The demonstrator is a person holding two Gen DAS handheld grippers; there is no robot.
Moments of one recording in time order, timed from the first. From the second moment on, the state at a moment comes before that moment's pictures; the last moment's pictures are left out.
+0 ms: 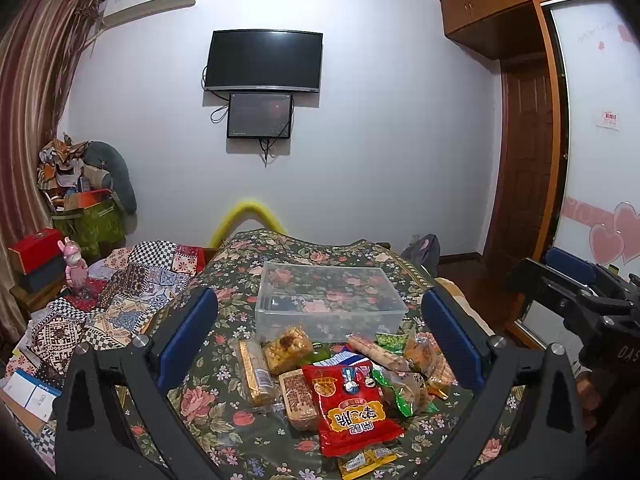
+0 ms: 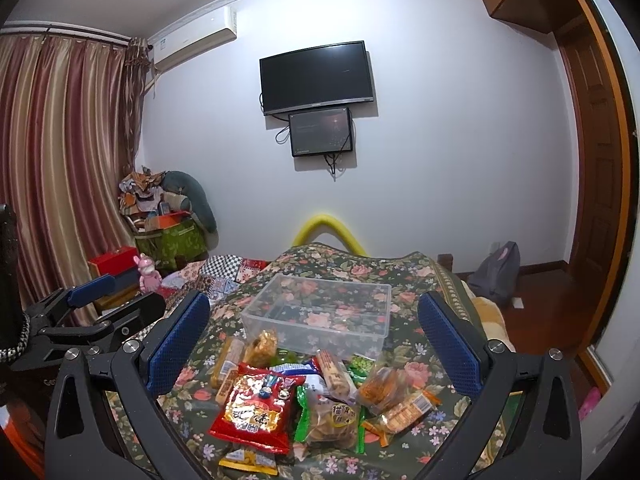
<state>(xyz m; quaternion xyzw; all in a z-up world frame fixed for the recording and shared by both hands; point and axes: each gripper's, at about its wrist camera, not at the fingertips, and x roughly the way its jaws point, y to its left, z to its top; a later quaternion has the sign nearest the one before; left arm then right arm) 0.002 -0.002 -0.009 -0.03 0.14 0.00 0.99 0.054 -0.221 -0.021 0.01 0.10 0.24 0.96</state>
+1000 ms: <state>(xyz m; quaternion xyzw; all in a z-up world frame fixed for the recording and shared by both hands) 0.003 -0.003 -0.006 -0.03 0.14 0.00 0.99 0.053 -0.223 -0.023 0.01 0.10 0.24 0.96</state>
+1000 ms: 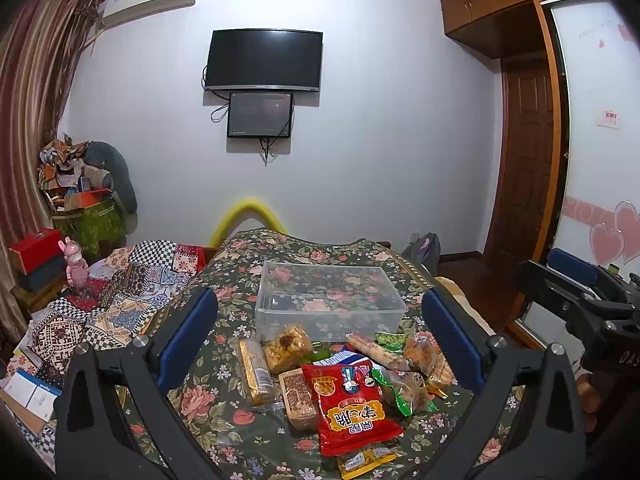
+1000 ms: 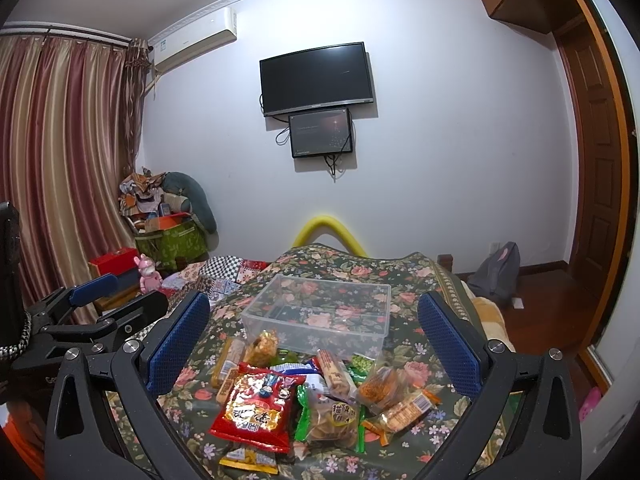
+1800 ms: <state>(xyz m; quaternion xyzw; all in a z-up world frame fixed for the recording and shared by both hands) 0.031 0.003 -0.031 -0.02 0.18 -0.01 0.98 0.091 -0.225 -0.068 0.00 0.17 0.22 0.96</state>
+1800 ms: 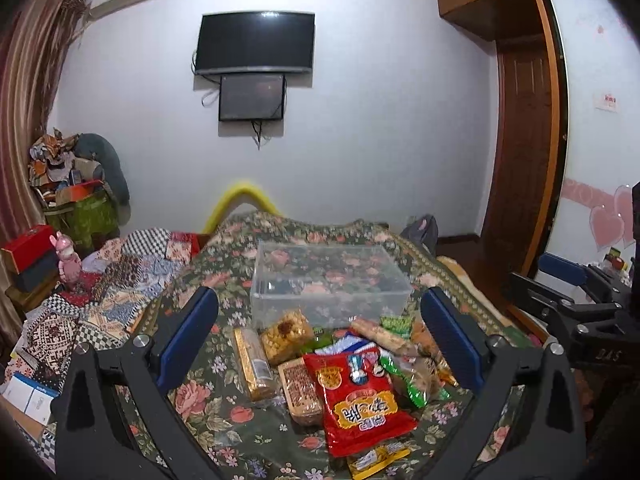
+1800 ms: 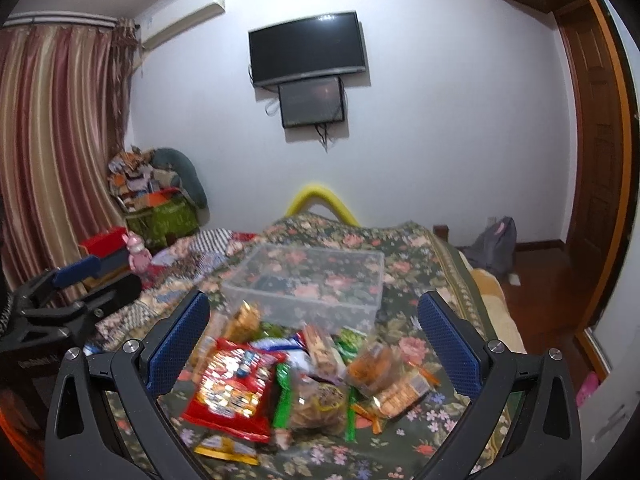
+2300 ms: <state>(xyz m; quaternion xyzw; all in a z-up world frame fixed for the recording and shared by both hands) 0.096 -0.010 -0.121 -0.03 0.35 -0.05 0.94 0.137 -0.232 -0.133 0.00 0.32 0.24 0.92</state>
